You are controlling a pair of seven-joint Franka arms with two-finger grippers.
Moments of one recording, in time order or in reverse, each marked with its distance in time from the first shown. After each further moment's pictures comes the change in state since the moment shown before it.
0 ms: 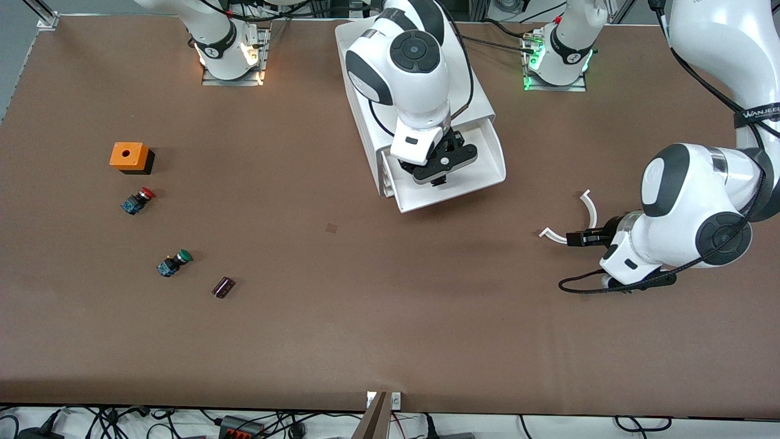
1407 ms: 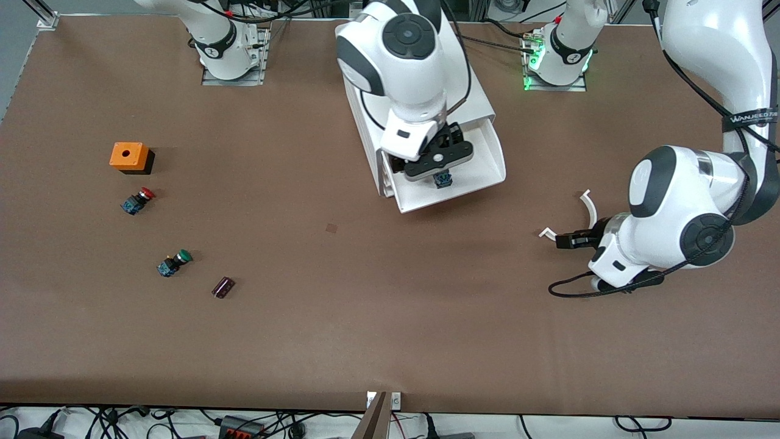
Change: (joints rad) left arm -0.011 0.007 -0.049 -0.003 -0.007 0.021 -0.106; right arm -0.053 -0.010 -0.024 0.148 -0.003 -0.172 0.033
